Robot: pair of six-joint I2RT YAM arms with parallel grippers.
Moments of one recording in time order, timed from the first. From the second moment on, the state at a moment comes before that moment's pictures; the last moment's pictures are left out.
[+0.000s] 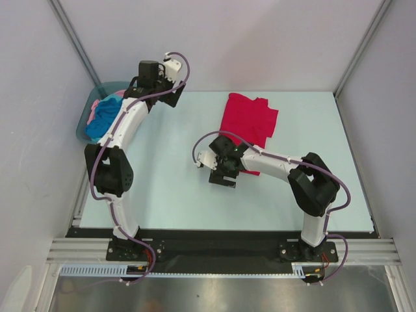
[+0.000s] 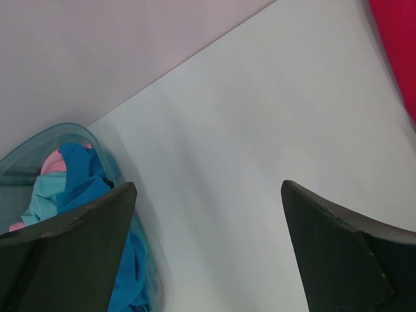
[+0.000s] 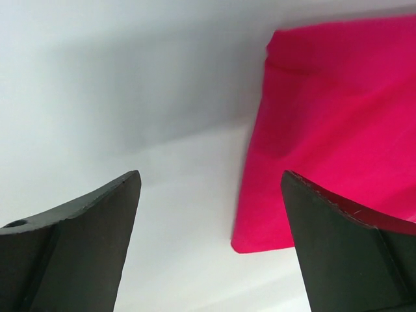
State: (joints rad) left arm -0.20 1.95 1.88 -0.47 0.08 0.40; right arm 0.81 1.85 1.32 -0.61 0.04 -0.62
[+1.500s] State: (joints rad) left arm -0.20 2.03 2.11 -0.43 0.04 0.42; right arm 0.66 1.91 1.47 -0.87 -0.04 -0.89
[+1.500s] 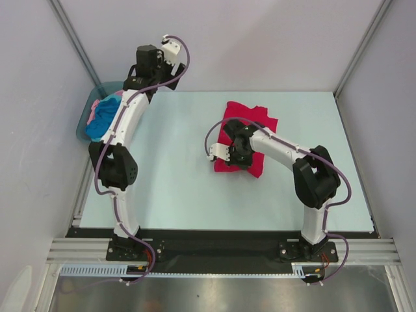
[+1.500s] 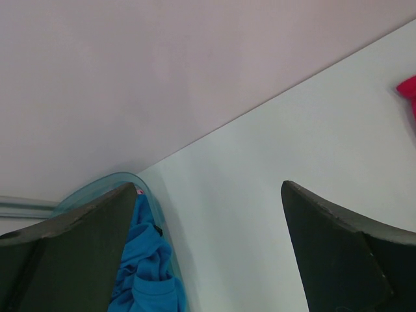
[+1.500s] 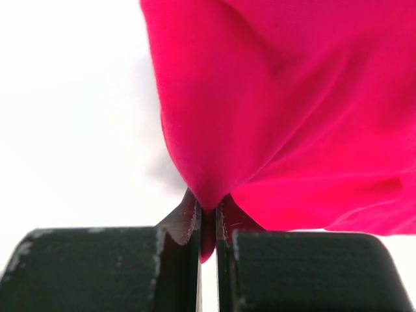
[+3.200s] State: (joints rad) left arm -0.20 2.19 2.27 -0.43 0.03 0.44; right arm 0.45 2.12 1.84 -0.71 0.16 -1.16
